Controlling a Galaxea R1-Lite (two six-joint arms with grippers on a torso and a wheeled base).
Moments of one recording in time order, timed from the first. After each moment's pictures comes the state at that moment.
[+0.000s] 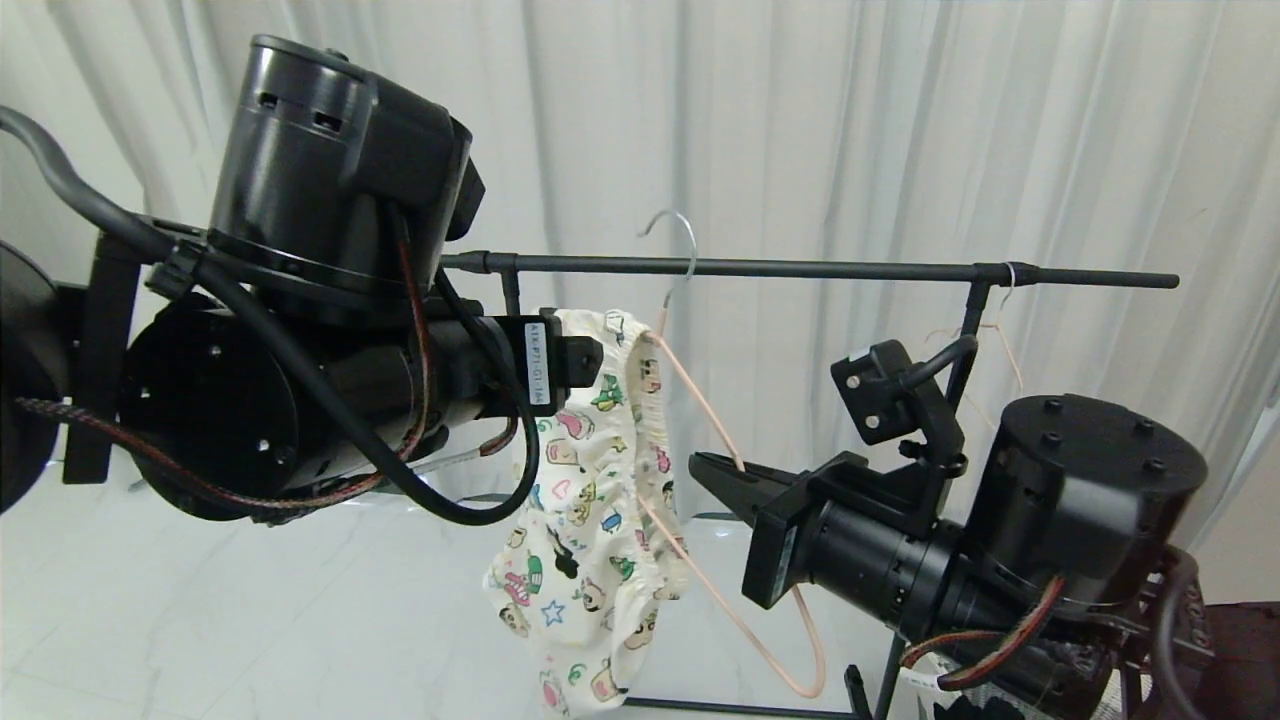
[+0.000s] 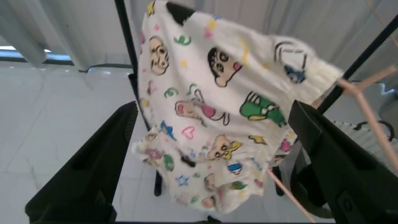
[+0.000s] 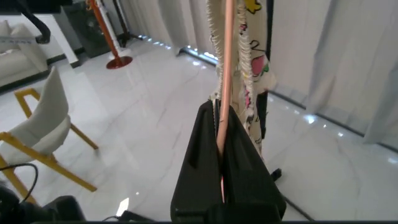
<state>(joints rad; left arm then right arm) -0.75 1.56 -1.28 0.24 0.54 -0.32 1.01 1.72 -0.69 -1.02 -0.06 0.30</state>
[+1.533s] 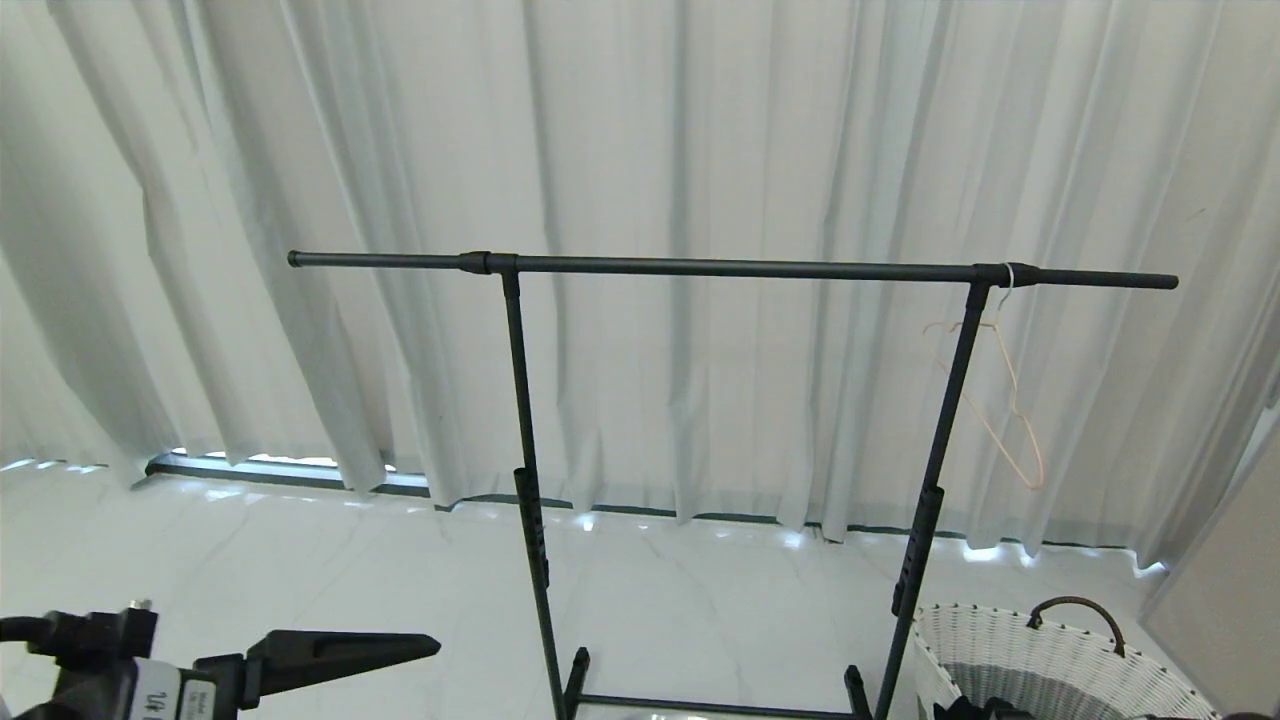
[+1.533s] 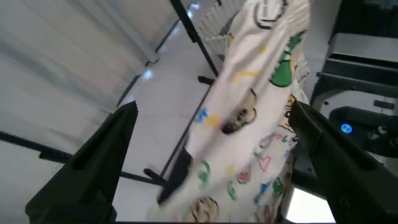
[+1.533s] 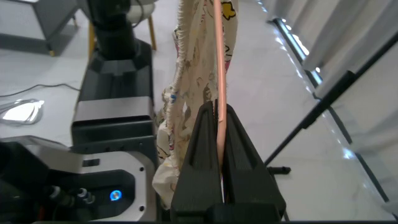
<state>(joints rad) -0.75 0.97 -0.46 -0.02 -0.29 0.43 1.03 1.52 -0.04 -1.30 0.49 -0.10</state>
